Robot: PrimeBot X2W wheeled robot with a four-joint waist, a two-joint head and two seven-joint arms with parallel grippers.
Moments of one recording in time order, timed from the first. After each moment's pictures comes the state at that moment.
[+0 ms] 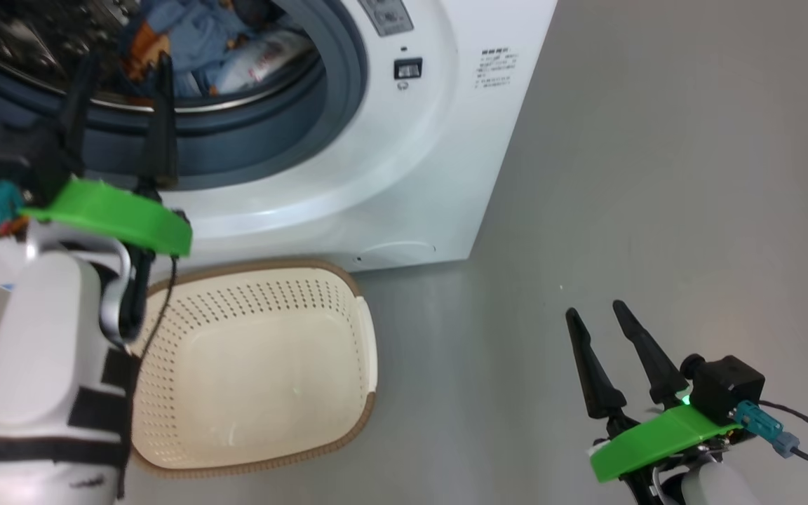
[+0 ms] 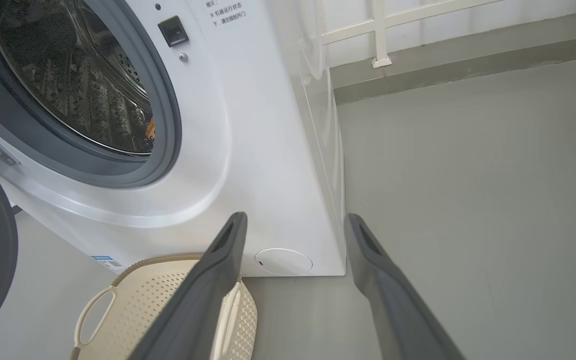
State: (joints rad) left arm -0.78 0.13 -0.12 0.49 -0.25 -0.11 -0.26; right arm -0.17 -0.05 0.11 0.23 0.32 0.13 -0.26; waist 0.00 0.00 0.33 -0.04
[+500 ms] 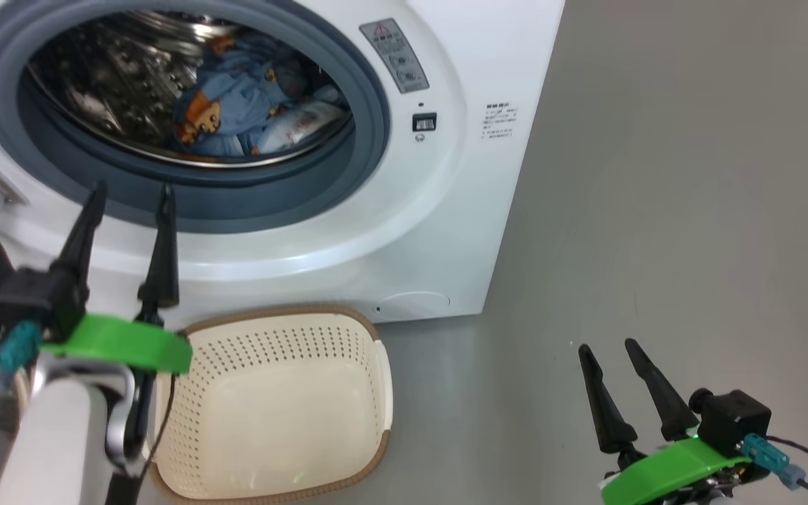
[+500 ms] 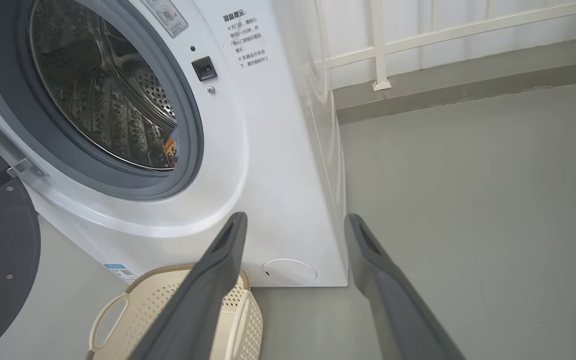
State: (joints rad) left arm -0.44 0.15 -0.08 0.27 -0.21 -0.07 -0.26; right arm -0.09 -0.05 0.08 0.24 0.32 0.13 -0.26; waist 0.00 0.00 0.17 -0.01
